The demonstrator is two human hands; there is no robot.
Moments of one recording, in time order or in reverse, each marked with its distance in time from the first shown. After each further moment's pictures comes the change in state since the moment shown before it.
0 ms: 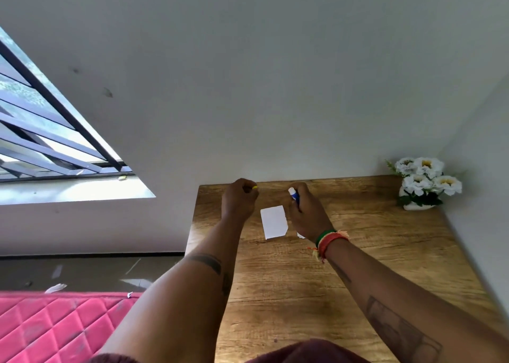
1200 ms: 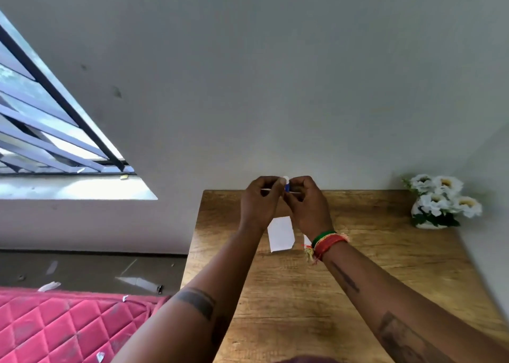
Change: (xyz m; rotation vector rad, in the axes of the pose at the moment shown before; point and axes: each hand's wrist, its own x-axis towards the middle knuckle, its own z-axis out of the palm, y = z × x) left_hand -0.015 0.046 -0.001 -0.332 -0.001 0.076; right_hand 0.030 -0.056 -0.001 0.330 0.160 0.135
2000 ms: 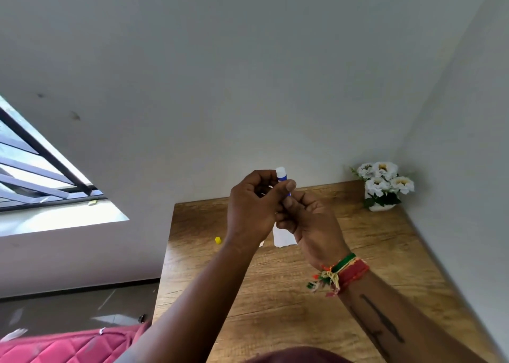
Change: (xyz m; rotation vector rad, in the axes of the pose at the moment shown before) left_hand -0.105 0.099 0.011 -0.282 -0.108 0.105; right_hand -0.090 -0.033 -0.089 0.759 -0.136 0.068
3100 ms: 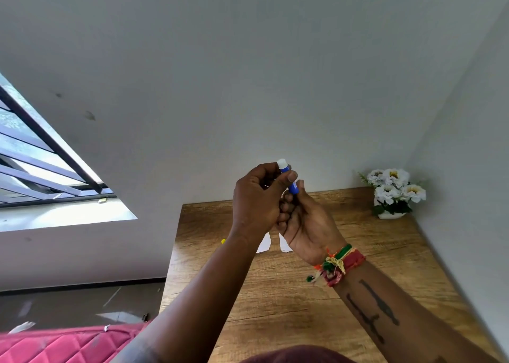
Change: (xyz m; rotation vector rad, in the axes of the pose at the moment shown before) left_hand 0.018 0.005 -0.001 0.032 0.045 0.035; right_hand 0.022 -0.002 0.018 0.397 -0.025 0.329
